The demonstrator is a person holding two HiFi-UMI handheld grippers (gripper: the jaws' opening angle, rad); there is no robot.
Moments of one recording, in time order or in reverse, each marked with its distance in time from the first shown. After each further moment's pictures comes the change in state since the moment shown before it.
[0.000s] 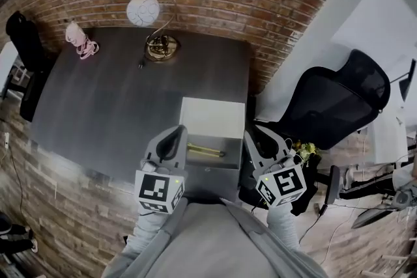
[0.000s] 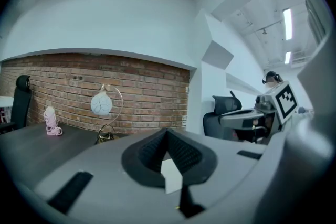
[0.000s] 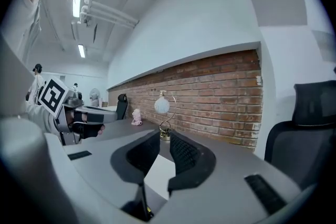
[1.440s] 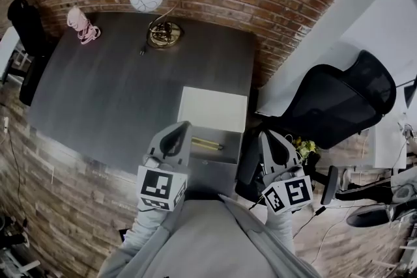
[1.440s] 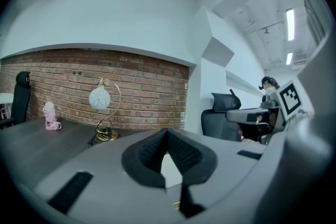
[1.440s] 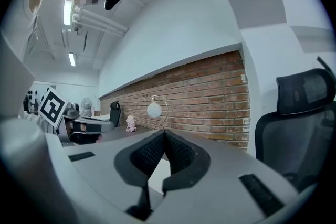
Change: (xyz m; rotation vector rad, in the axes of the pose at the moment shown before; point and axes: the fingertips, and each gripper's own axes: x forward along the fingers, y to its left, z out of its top) left arm 0.007 -0.017 -0.012 -0.018 0.035 -0.005; right arm -0.032 -0.024 -0.006 0.095 -0.058 -0.079
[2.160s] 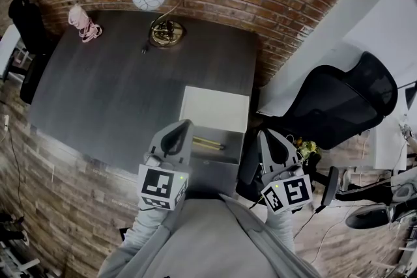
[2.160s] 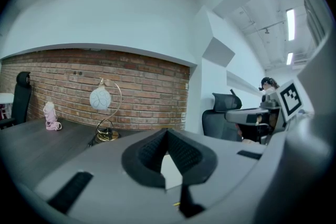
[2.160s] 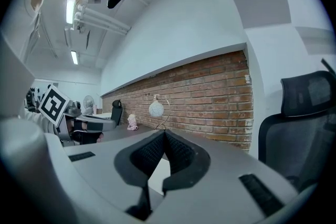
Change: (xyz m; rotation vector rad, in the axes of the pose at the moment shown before) left arm 0.001 0.005 0.000 -0.002 -0.002 0.004; right arm 0.009 0.008 -0.001 -0.025 0.009 0.020
